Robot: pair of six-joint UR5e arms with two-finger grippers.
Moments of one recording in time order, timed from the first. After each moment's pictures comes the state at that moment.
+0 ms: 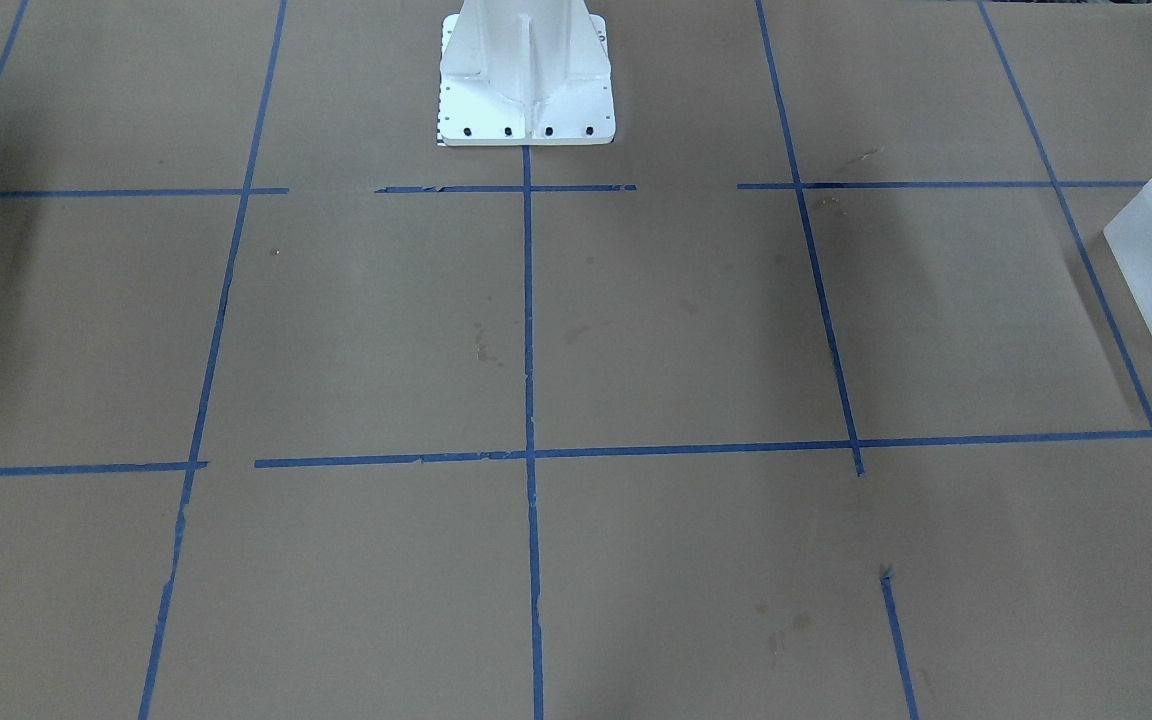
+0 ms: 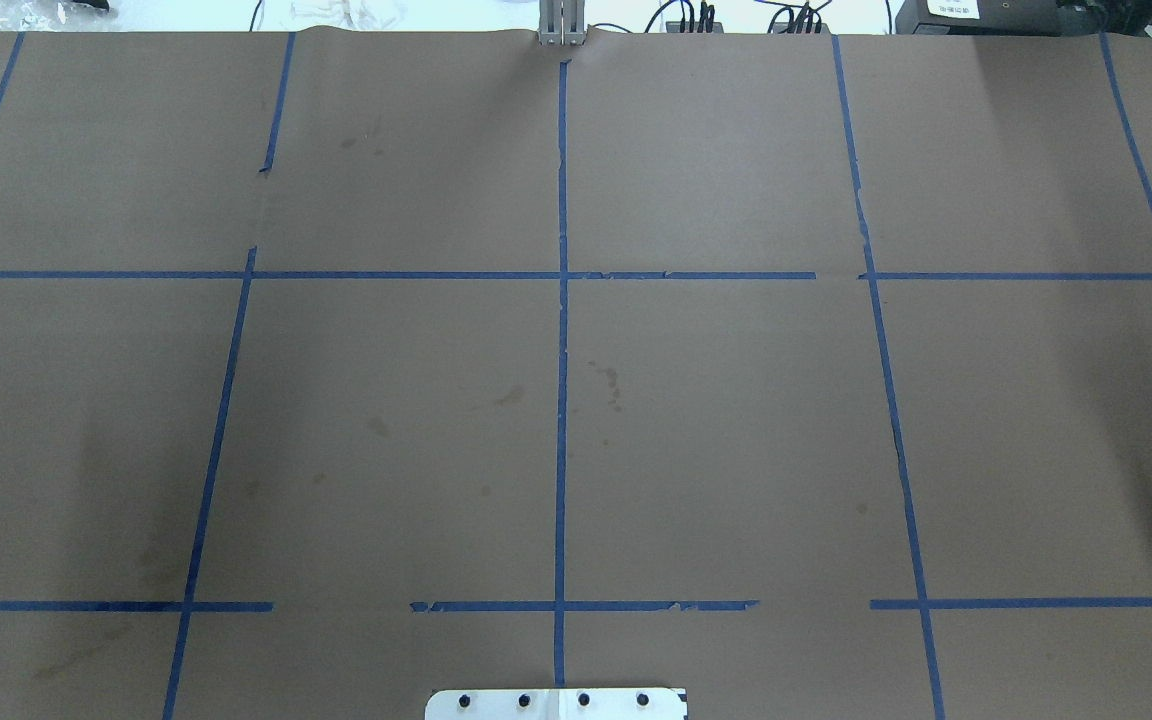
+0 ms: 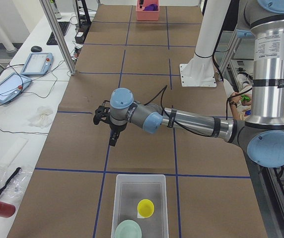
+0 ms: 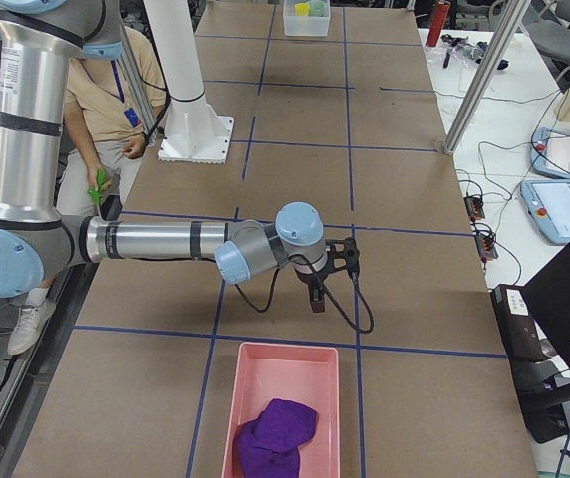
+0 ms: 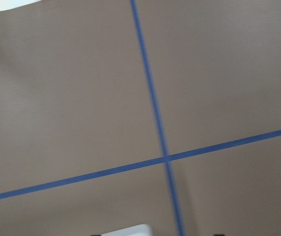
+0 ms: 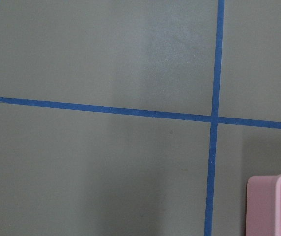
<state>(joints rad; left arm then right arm) -1.38 -1.51 -1.80 -1.88 -2.34 -0.29 1.44 -1.74 1.76 -1.18 2.36 0.30</state>
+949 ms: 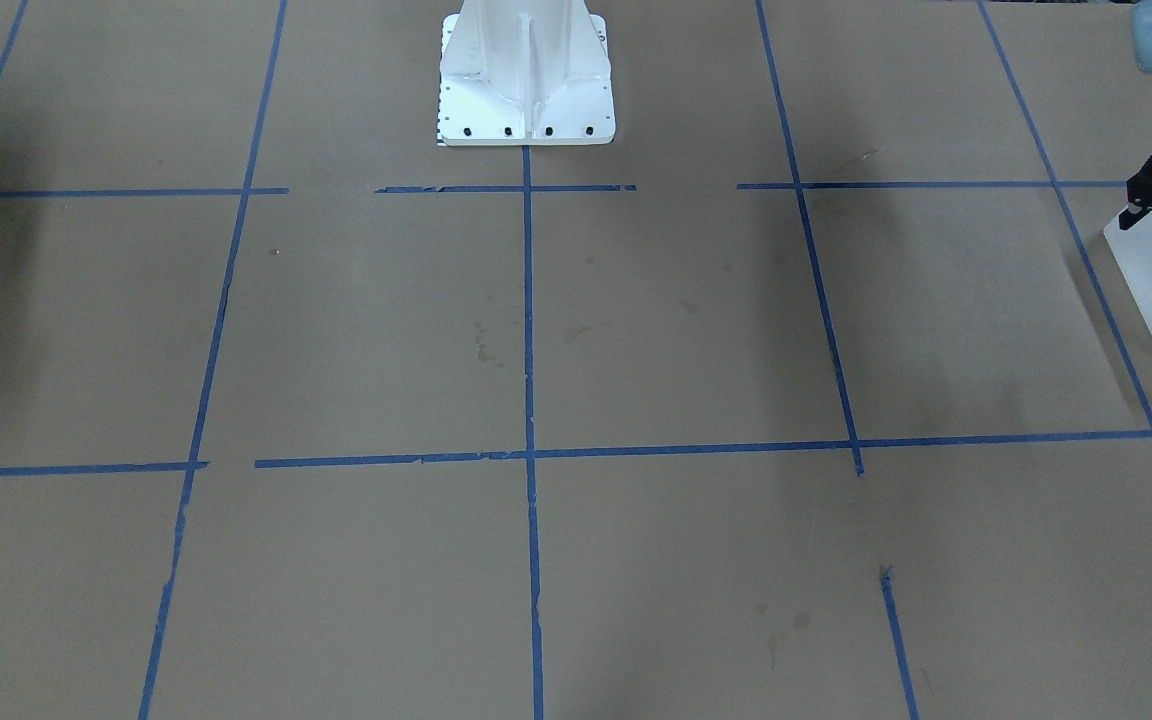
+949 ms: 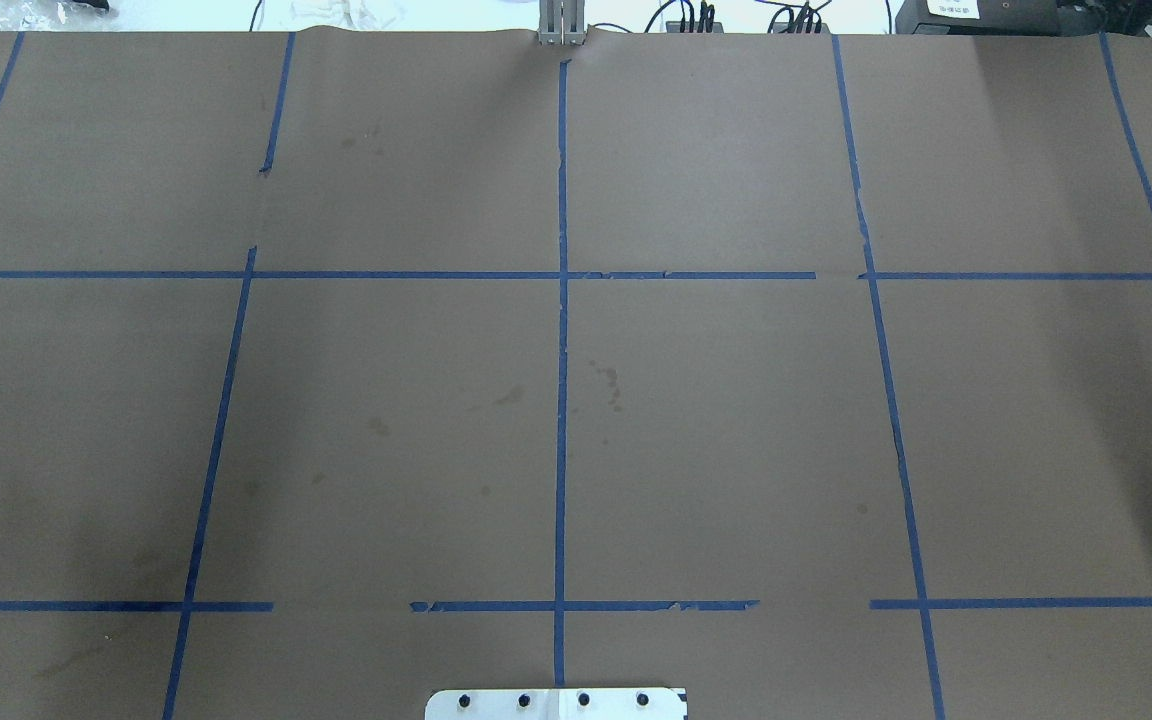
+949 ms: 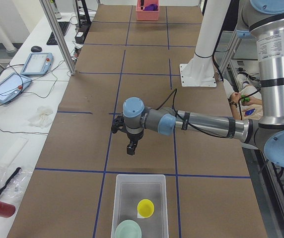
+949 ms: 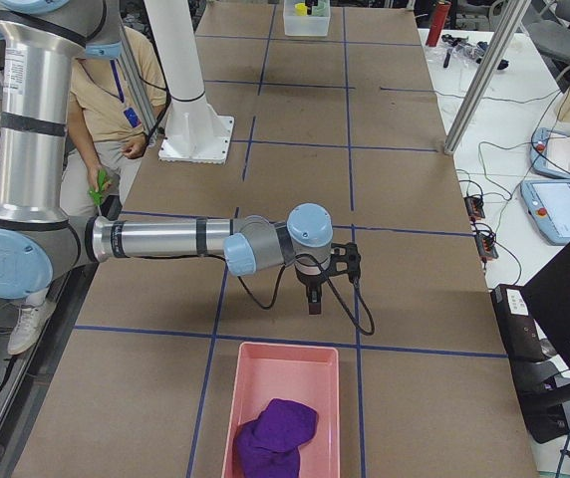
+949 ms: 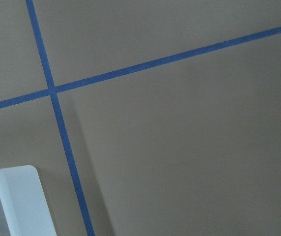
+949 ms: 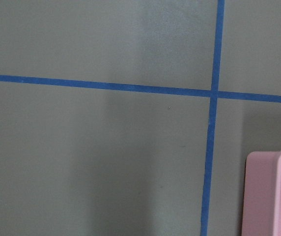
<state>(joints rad) -1.34 -1.39 -1.86 -1.69 -2.32 0.01 1.44 -1.72 1.77 -1.36 2.38 0.19</state>
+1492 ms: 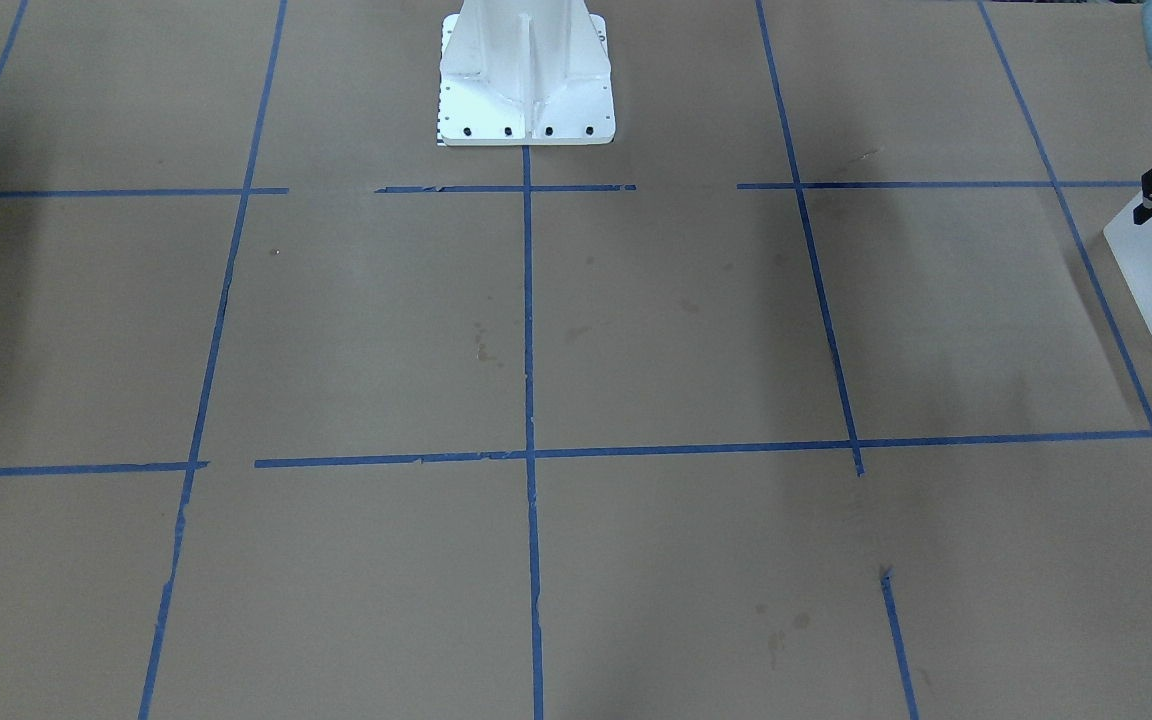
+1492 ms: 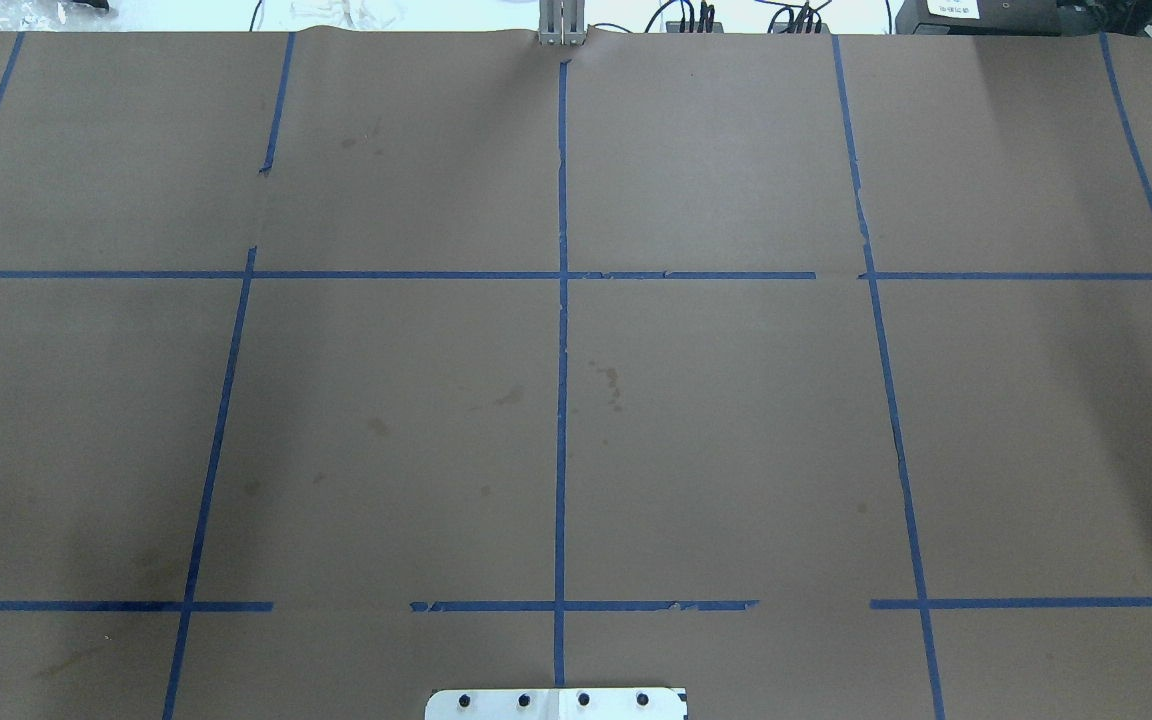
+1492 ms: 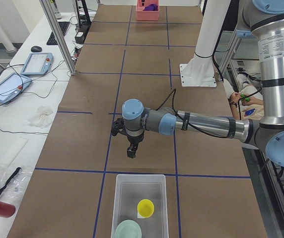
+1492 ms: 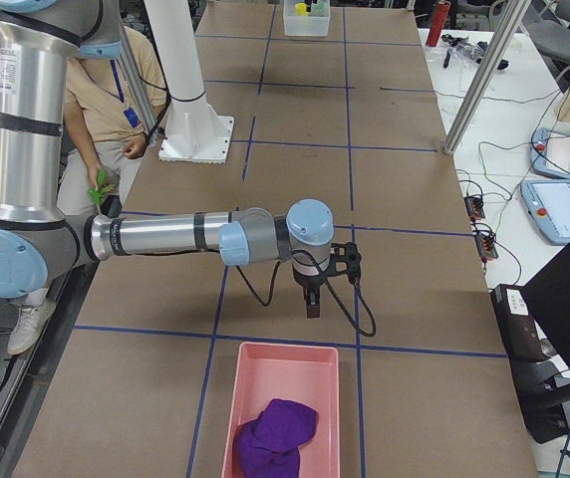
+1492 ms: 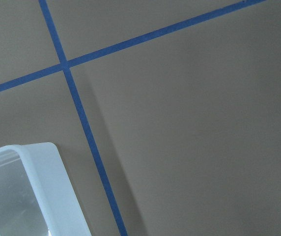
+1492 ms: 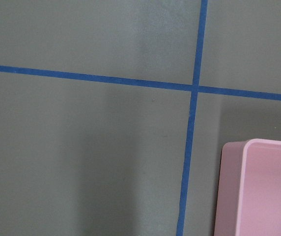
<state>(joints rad) -1.36 -1.39 -1.86 -1.66 -2.33 0.04 1.50 -1.72 1.82 -1.50 2.37 0.08</state>
